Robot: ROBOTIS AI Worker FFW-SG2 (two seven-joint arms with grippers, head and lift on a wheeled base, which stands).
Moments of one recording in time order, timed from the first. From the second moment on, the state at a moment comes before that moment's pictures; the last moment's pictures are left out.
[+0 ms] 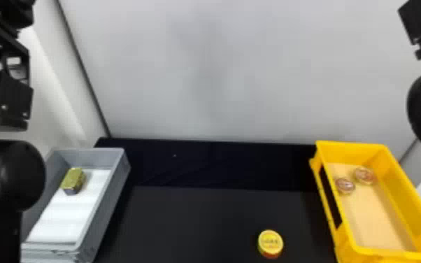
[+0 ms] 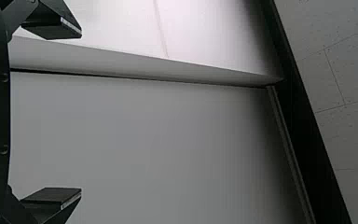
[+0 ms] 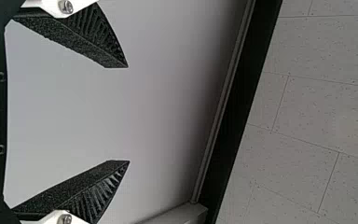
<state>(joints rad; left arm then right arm) -0.22 0.17 0.12 -2.24 -0.01 0.16 0.17 -0.58 -0.33 0.32 -2.20 0.08 0.24 -0.51</state>
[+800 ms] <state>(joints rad) -0.22 0.17 0.12 -2.24 -0.01 0.17 0.17 -0.58 -0.32 0.29 -2.21 -0.02 0.36 -0.54</state>
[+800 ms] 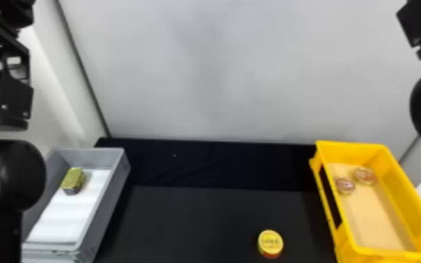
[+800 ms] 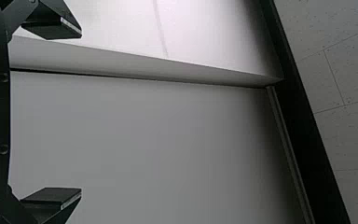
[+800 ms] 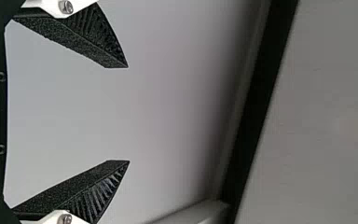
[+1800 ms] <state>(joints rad) -0.23 0.16 0.10 -2.23 -0.01 0.16 0.17 -0.51 -0.20 0.10 -1.99 -0.38 1.29 -0.08</state>
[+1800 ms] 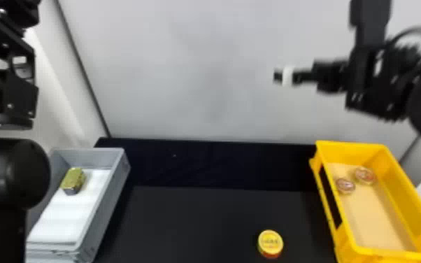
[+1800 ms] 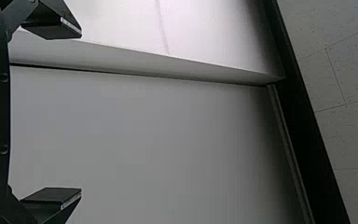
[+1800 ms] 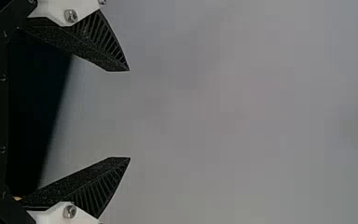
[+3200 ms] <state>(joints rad) -0.24 0.15 0.09 -2.21 0.00 0.15 0.17 -0.27 -0.17 0.30 -1.36 0.43 1.03 0.90</state>
